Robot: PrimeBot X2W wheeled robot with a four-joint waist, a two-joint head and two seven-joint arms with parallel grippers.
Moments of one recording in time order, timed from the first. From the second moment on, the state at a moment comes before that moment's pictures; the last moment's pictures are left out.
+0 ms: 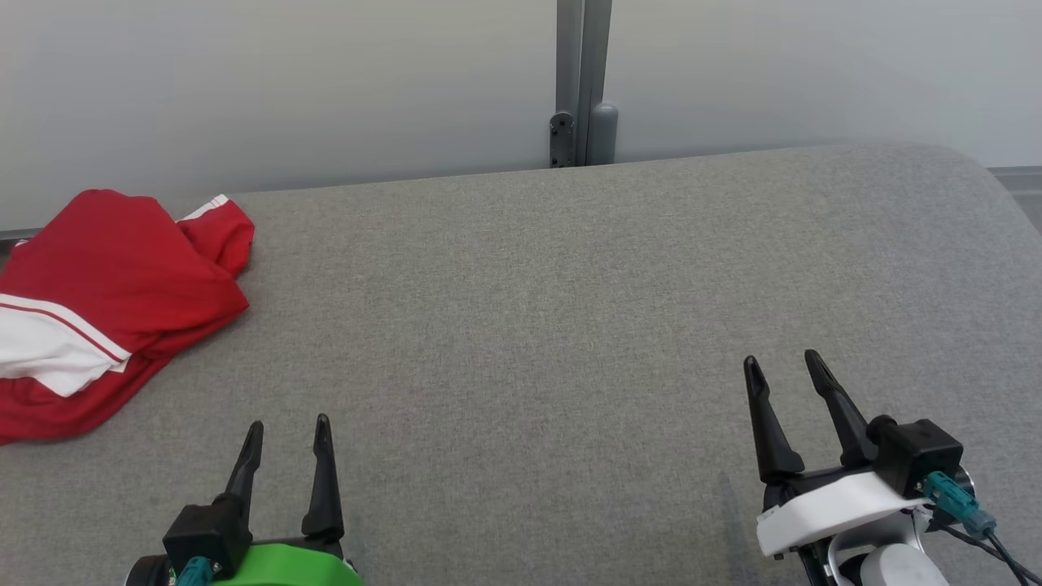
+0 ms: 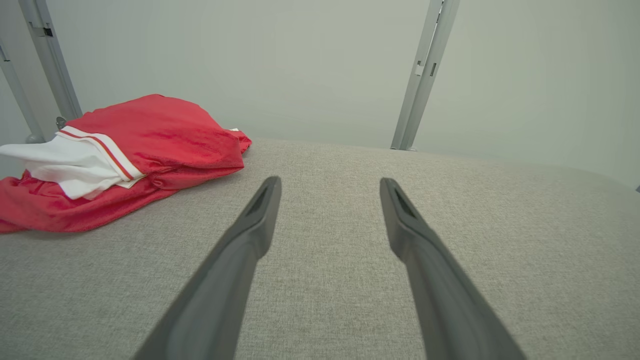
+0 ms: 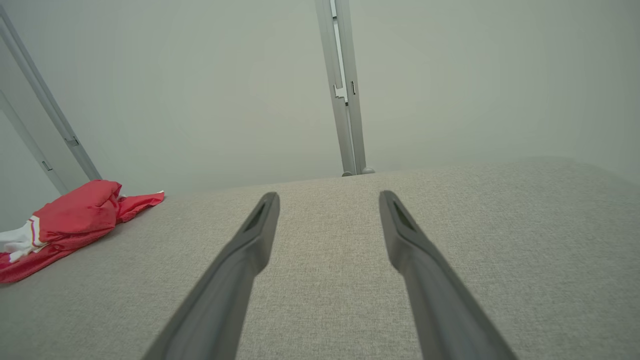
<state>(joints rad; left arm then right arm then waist) 0.06 0.05 -0.09 0.14 -0.24 -0.03 -0.23 -0.01 -0.05 0.09 0.10 0.23 0.13 -0.23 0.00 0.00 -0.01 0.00</state>
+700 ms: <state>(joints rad) 0.07 0.05 -0.11 0.16 -0.17 -0.02 -0.26 0.00 -0.05 0.11 0.10 0.09 0.13 -0.26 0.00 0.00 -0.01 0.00</state>
